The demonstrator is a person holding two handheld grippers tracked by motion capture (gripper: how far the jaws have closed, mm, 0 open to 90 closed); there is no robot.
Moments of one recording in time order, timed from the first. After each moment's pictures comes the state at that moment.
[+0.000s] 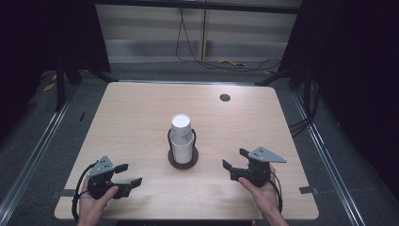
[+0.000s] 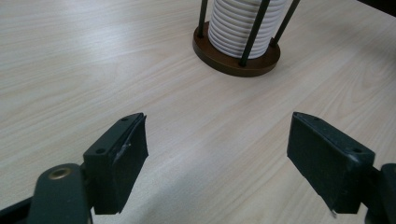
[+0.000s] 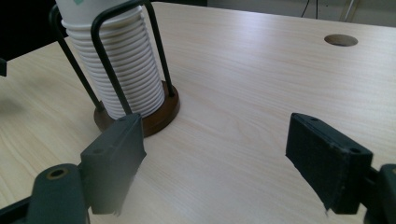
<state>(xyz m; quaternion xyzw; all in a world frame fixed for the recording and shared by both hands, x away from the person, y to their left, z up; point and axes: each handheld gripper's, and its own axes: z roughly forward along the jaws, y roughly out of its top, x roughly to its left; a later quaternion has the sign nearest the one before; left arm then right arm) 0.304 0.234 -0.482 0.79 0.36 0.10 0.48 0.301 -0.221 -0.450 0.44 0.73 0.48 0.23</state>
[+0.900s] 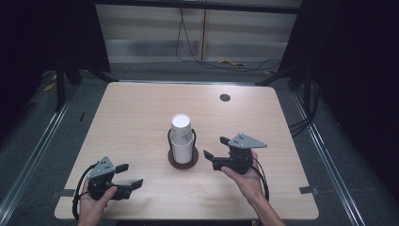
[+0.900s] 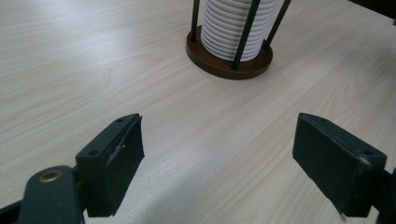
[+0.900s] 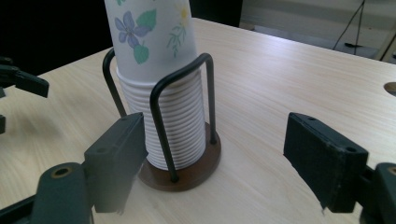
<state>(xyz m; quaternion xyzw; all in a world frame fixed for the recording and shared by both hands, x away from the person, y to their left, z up) 0.302 0.231 -0.480 0.80 0.35 0.10 0.48 0.331 -0.173 -0.423 0.38 0.75 0.50 0.21</state>
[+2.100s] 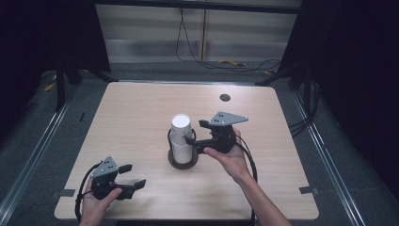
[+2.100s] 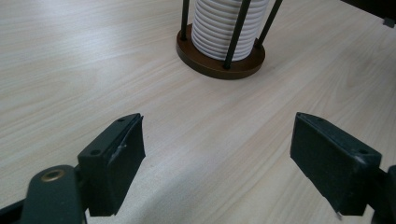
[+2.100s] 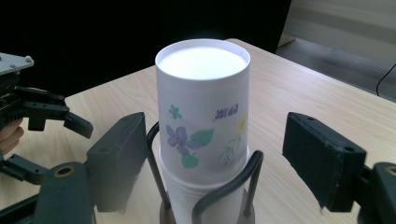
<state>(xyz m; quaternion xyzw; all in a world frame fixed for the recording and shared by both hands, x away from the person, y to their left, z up) 0.303 0.226 -0.483 0.80 0.35 0.09 0.49 0.372 -0.126 -0.378 0.31 0.78 0.51 0.17</state>
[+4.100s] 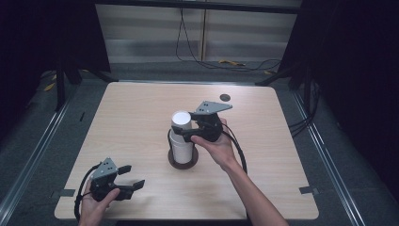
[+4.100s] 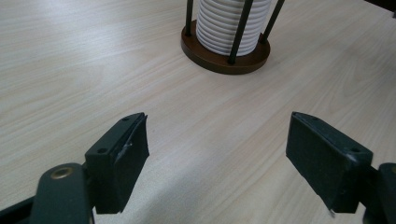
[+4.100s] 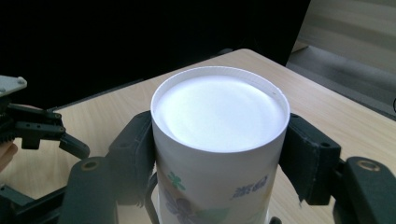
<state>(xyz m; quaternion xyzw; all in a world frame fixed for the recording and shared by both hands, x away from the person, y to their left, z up) 0.300 0.227 -0.483 0.80 0.35 0.10 0.48 0.398 -0.095 -0.367 0.28 0.79 0.52 0.16</state>
